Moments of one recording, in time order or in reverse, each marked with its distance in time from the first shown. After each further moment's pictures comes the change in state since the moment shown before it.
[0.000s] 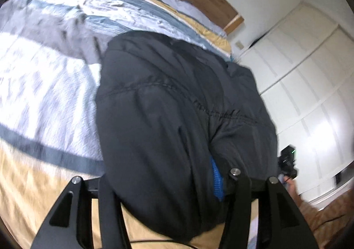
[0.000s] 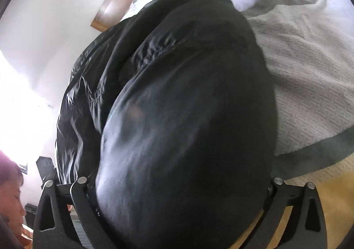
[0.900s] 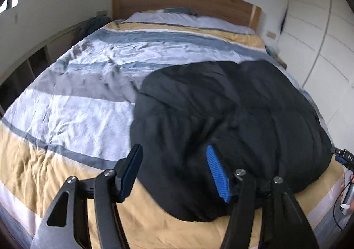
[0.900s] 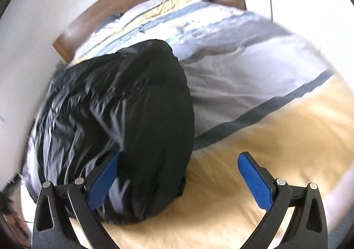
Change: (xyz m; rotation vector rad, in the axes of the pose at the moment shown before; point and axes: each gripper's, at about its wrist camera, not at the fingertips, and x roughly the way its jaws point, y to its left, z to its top) left arm -0.036 -0.099 -0.022 0.297 -0.123 0.495; right arm -0.130 0.057 -0.080 -0.066 -0.282 -0.503
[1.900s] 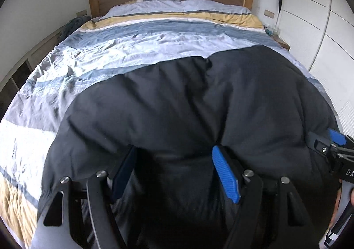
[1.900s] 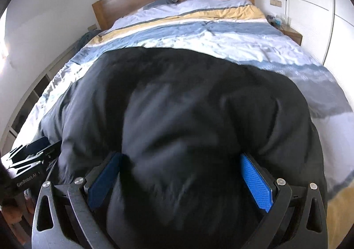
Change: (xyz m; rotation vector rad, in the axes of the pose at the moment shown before) left arm 0.164 -0.121 0.089 0.092 0.085 0.046; right arm 0.085 0.174 0.070 -0.310 0.007 0.098
